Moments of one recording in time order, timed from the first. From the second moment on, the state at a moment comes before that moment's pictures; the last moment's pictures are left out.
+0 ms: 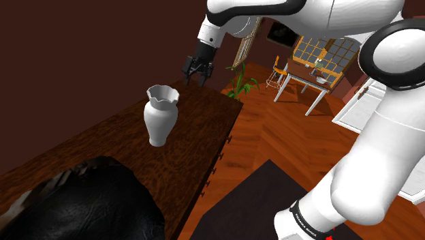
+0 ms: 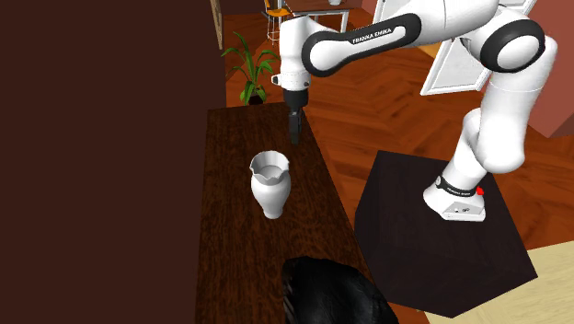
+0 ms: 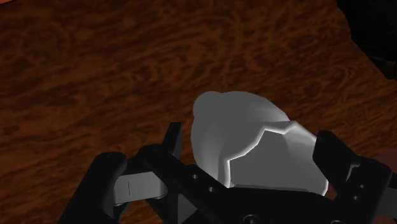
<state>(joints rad) 0.03 0.21 0.06 -1.70 0.25 1.83 -0.09</state>
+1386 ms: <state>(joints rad) 0.04 0.61 0.07 -1.36 0.29 1.85 -0.07</state>
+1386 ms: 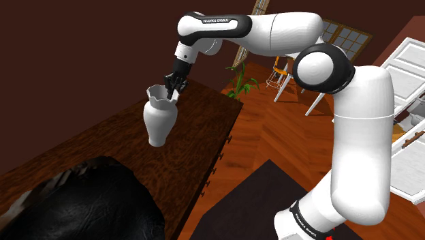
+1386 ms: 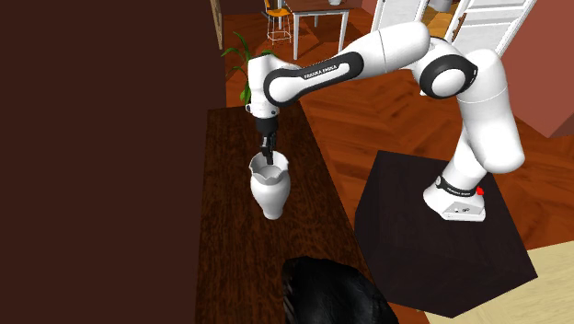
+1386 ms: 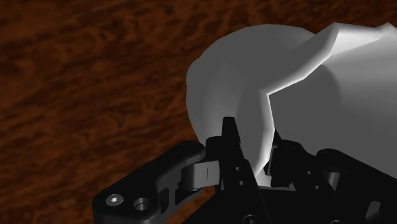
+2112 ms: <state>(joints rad) 0.04 0.59 0.07 -1.34 0.29 1.81 -0.06</state>
